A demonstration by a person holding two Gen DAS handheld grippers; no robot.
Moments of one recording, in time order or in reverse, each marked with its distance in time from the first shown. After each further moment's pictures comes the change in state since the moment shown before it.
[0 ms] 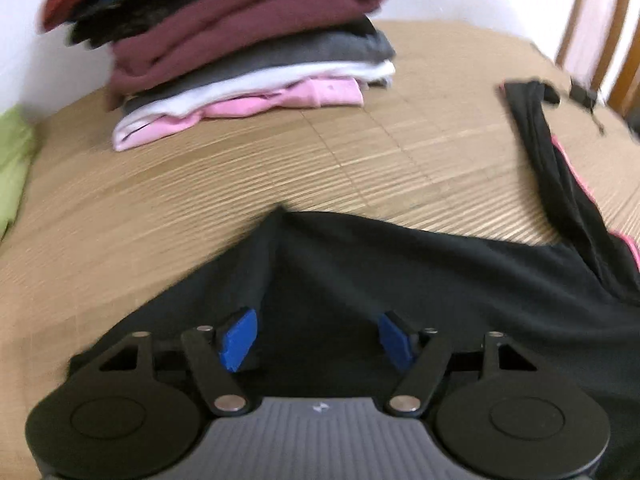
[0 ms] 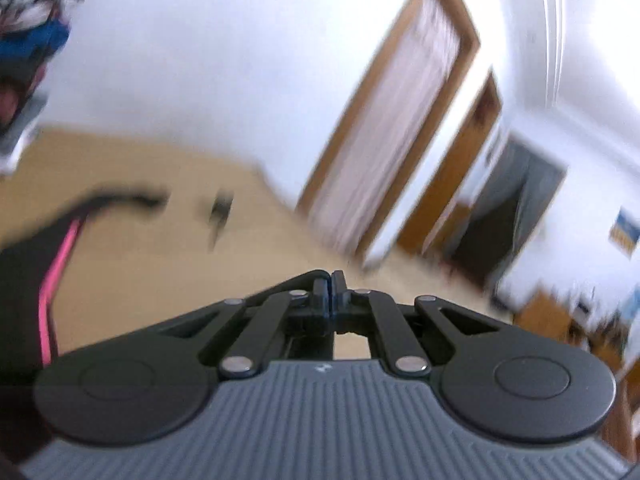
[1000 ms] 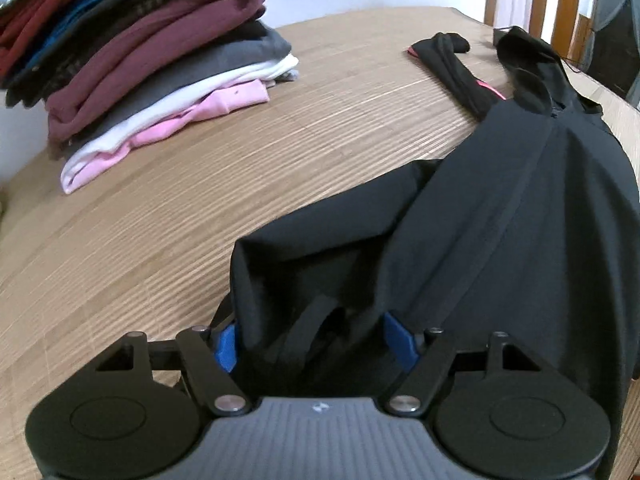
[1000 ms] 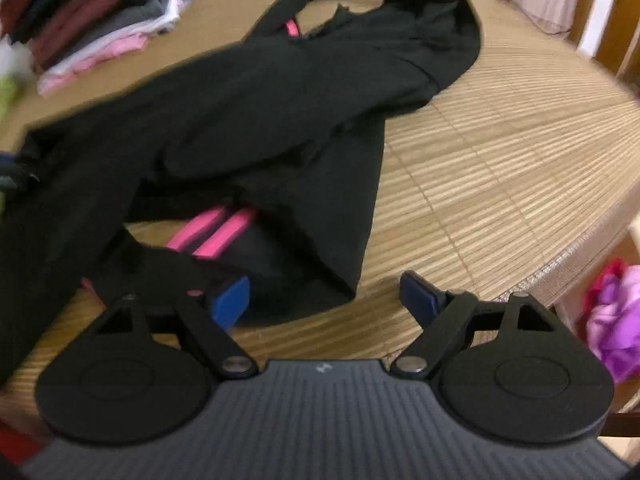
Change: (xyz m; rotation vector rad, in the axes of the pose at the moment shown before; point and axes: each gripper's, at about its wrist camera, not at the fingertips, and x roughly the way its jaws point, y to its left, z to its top) left arm -0.011 -0.036 -0.030 0.255 -0.045 -0.048; right arm -0.041 0.073 -0.165 0.258 0.568 0.587
